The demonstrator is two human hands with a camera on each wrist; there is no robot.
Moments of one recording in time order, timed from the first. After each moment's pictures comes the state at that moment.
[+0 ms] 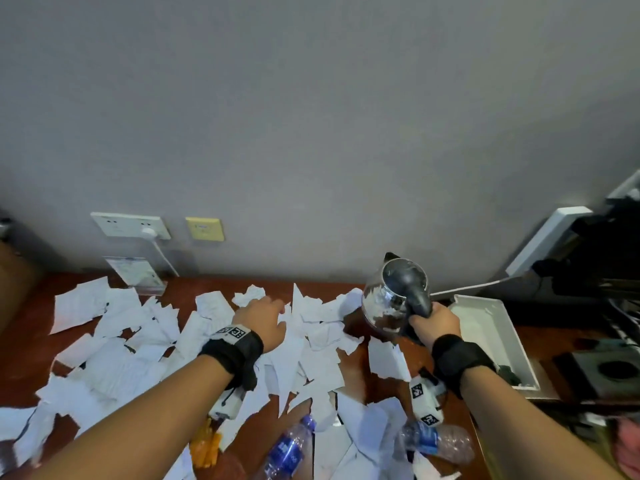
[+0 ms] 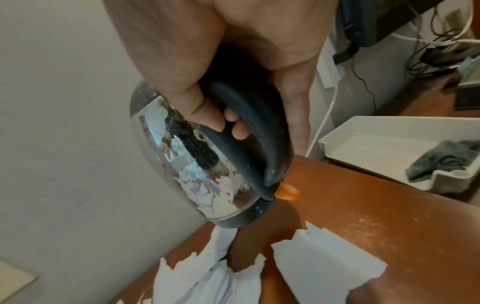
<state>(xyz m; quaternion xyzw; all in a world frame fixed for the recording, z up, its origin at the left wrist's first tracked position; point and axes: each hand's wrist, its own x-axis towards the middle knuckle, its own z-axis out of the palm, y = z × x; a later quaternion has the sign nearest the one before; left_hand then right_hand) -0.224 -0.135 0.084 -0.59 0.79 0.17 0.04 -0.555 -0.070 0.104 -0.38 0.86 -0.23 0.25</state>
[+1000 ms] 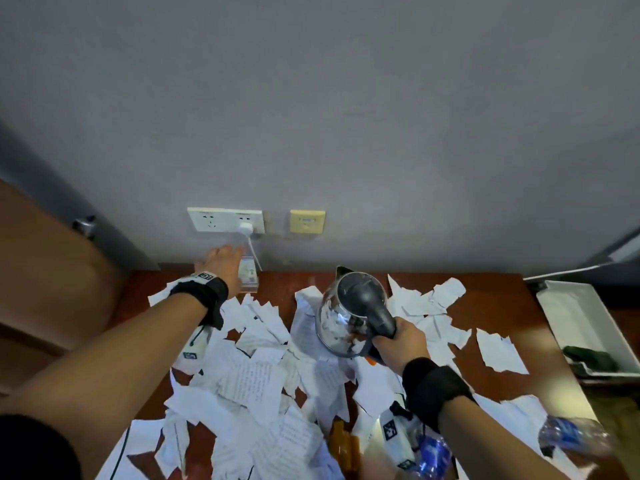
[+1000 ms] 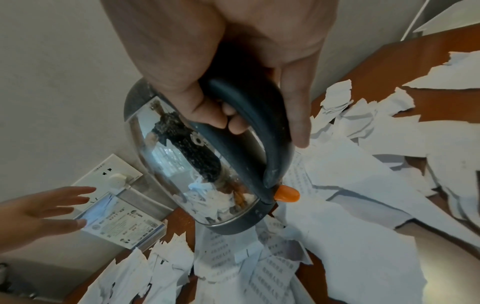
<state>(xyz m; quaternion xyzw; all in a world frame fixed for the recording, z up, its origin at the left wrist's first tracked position) 0.108 -0.316 0.044 -0.65 0.75 0.11 0.10 -0.198 -0.122 0.065 -0.38 0.83 -0.19 0.36</state>
